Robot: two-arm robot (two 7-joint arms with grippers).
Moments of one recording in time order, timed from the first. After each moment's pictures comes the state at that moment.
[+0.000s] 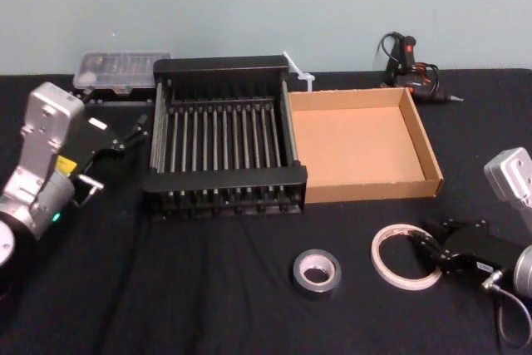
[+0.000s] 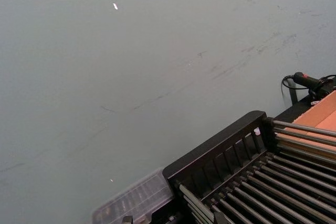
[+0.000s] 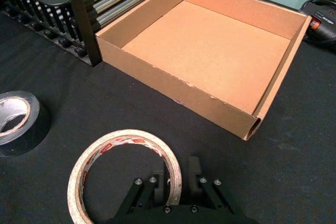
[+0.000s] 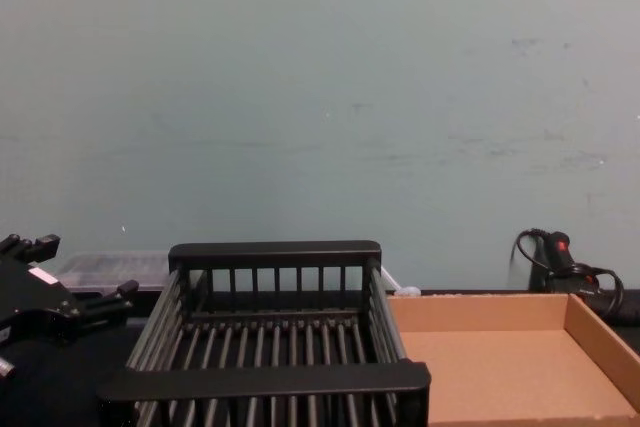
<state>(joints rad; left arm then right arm) -0.20 0.60 0.45 -1.41 -0.25 -0.12 0.03 -0.06 0.66 -0.27 -1.63 0.37 0.30 0.40</state>
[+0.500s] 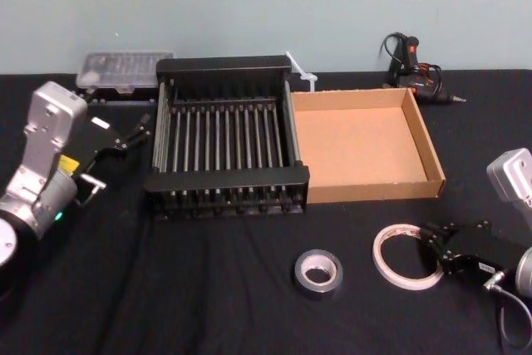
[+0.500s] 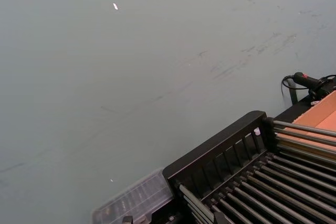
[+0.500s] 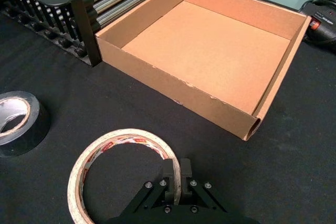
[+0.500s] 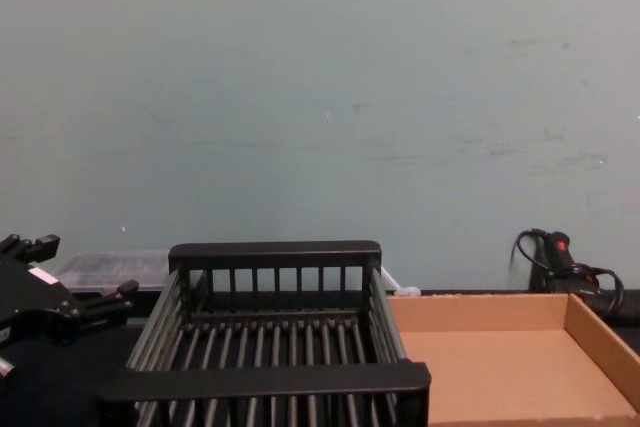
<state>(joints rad) -0.20 0.60 0.45 -1.41 -0.25 -0.12 0.03 -0.06 0.66 -0.27 -1.63 0.37 0.30 0.40</state>
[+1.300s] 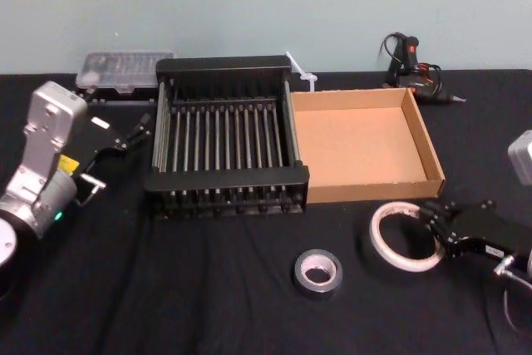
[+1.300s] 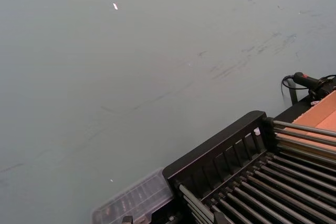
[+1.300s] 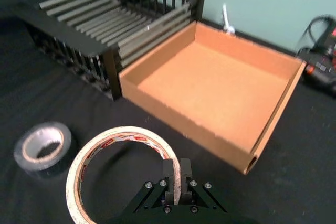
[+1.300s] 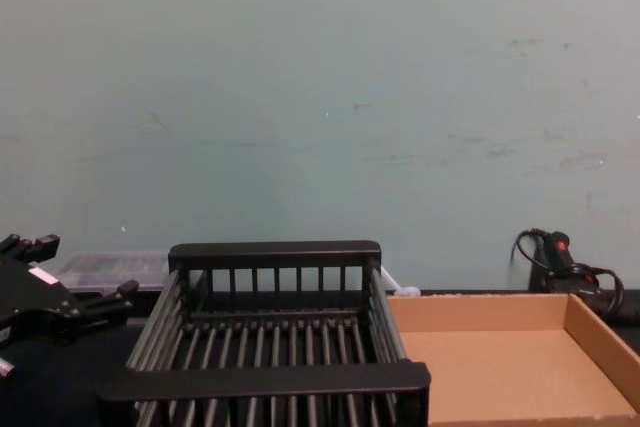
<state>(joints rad) -0.20 0.60 0.45 -1.41 -0.25 -0.12 0.03 -0.09 0.70 -0.23 -1.71 0.42 0.26 0.45</state>
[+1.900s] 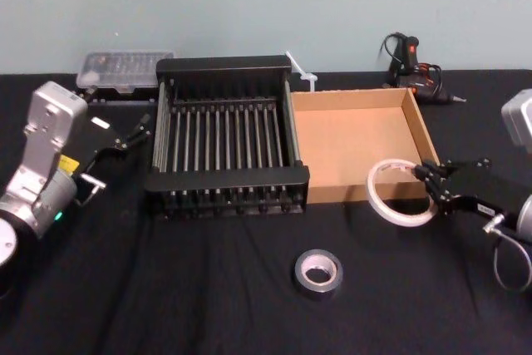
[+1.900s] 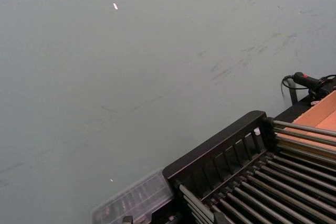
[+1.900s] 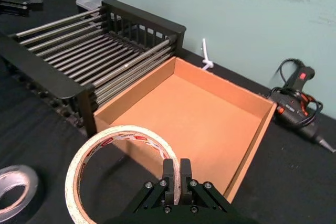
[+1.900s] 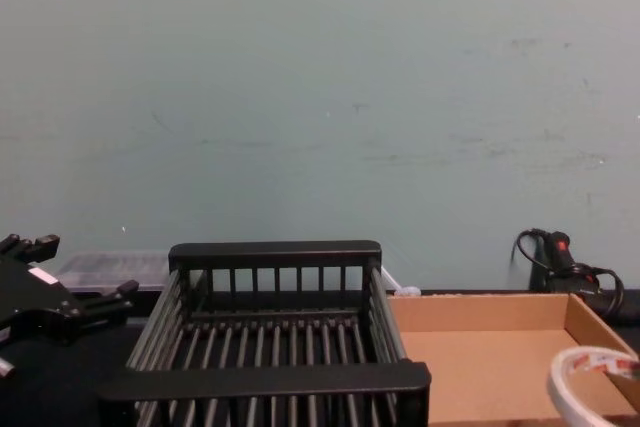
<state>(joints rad) -0.20 0.60 0.45 -1.41 -0.25 -0.12 0.03 0.02 0.67 -0.25 -1.68 0.39 0.25 0.41</state>
